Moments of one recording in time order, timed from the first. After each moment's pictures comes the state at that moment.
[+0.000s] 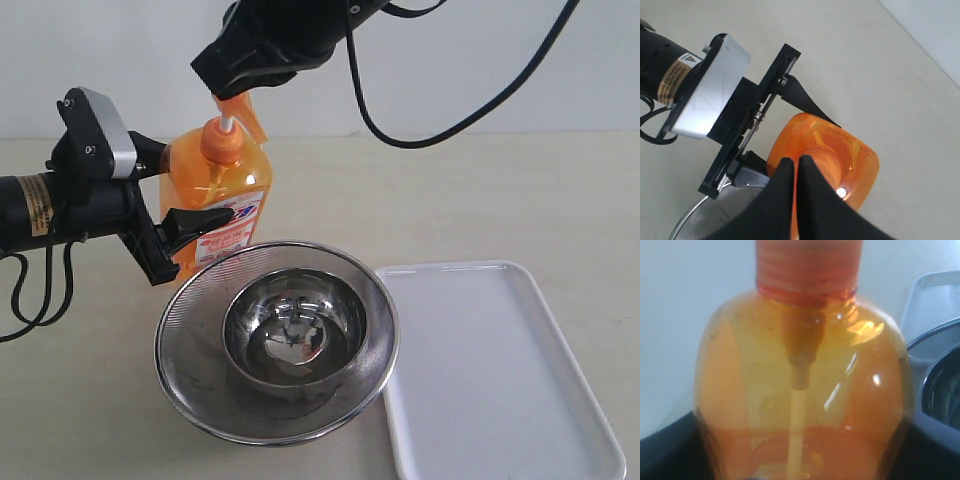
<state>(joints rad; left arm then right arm) -0.12 1.75 -0.72 1.00 -0.84 -0.13 0.65 1.75 -1.65 0.54 0.84 -0.73</state>
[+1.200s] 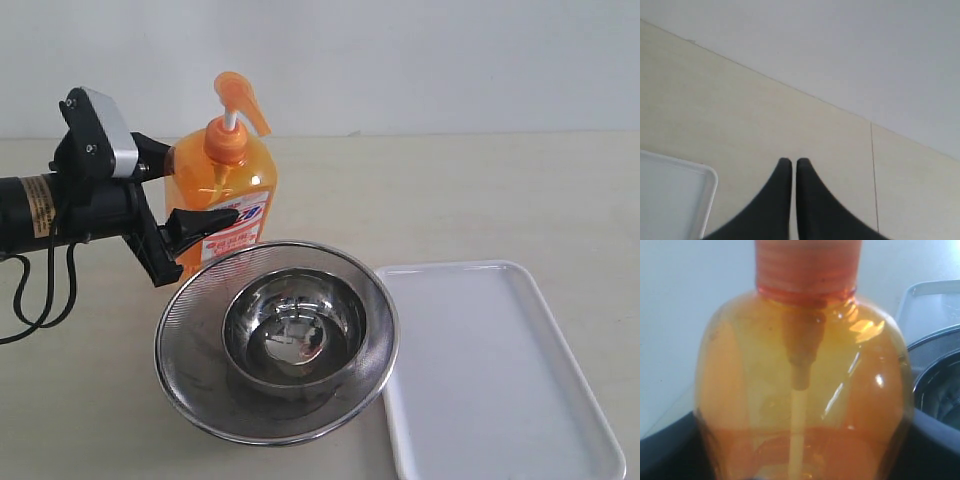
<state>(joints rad) -0.12 1.75 -0.72 1.01 -0.85 -0.16 0.65 1.02 -1.40 -0.66 1.21 0.22</state>
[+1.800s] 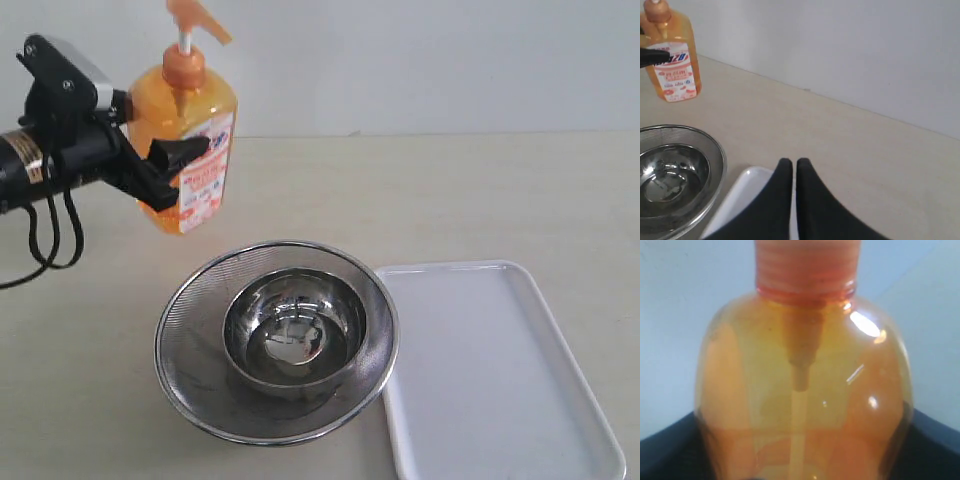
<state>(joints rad) -0.12 1.71 -0.79 0.67 -0.75 -0.08 0.65 0.48 -0.60 -0.48 0.55 0.39</state>
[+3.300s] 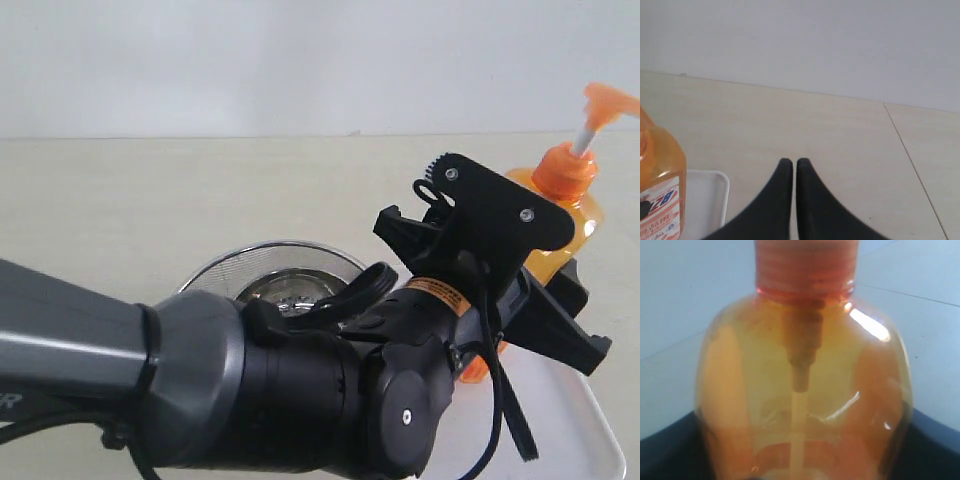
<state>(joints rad) -1.19 1.99 -1.14 -0.83 -0.67 0.69 0.65 0.41 -0.61 -0.90 0.90 0.75</state>
